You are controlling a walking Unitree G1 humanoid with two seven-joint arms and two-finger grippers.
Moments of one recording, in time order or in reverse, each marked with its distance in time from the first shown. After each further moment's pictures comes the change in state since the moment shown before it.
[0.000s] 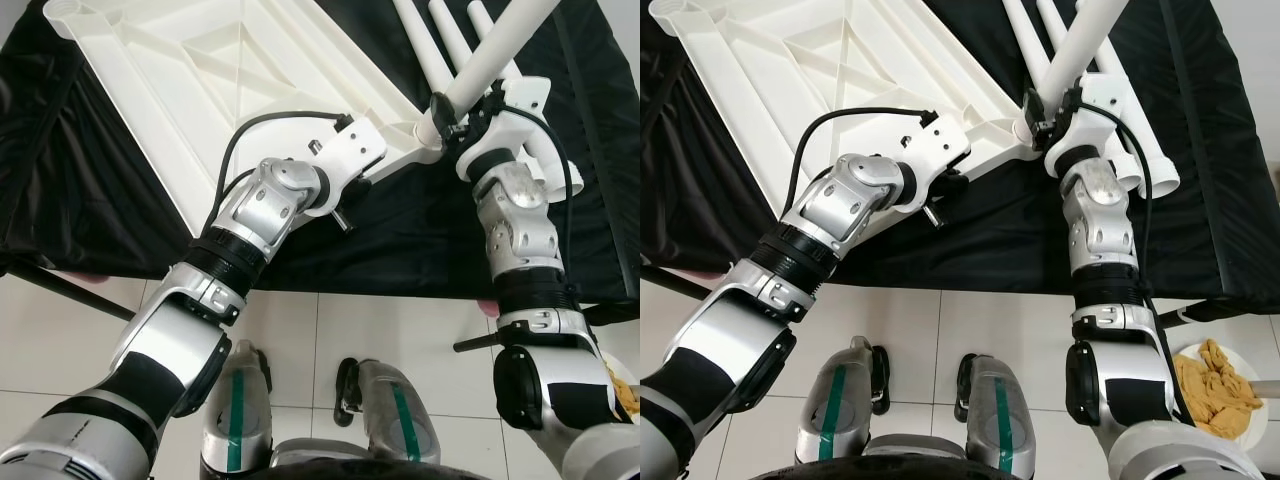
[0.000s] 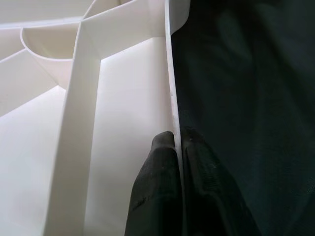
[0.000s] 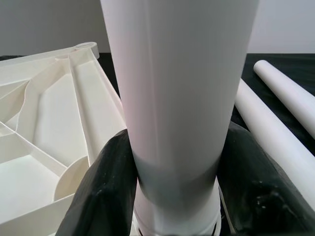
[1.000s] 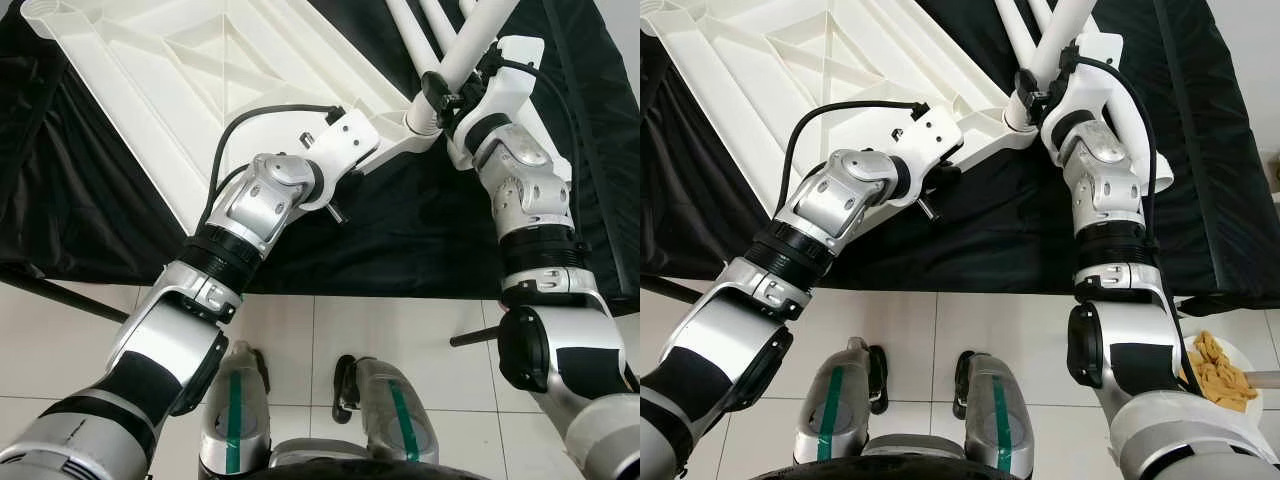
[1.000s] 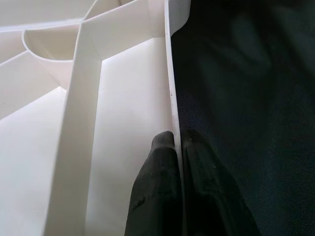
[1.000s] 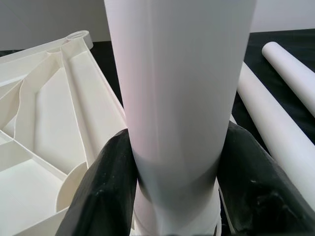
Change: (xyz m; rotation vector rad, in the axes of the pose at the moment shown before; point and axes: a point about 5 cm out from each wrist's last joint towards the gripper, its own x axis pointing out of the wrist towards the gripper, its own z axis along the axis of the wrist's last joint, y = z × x) left arm -0.002 0.003 0.002 -0.006 -0.006 0.011; right arm 0.025 0.000 0.012 0.071 0.134 -0.003
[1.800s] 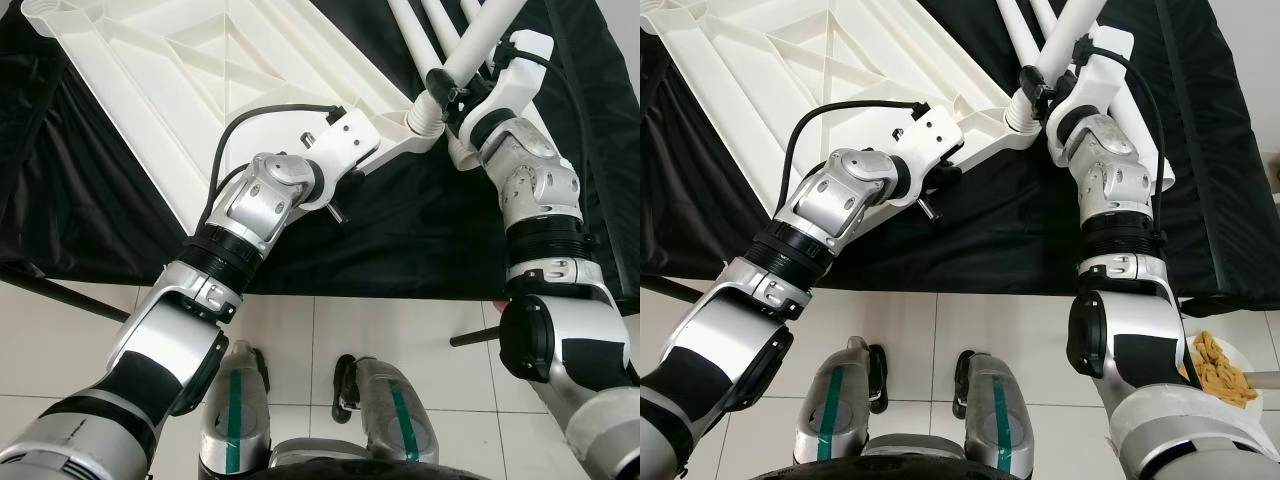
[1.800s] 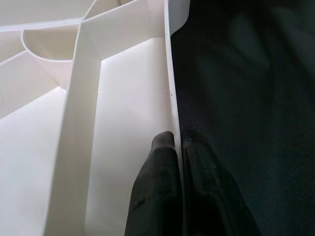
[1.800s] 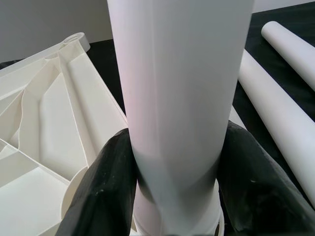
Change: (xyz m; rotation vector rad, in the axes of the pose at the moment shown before) left arm 0.000 0.001 0.000 0.004 0.001 0.006; right arm 0.000 -0.009 0.003 0.101 0.009 -0.019
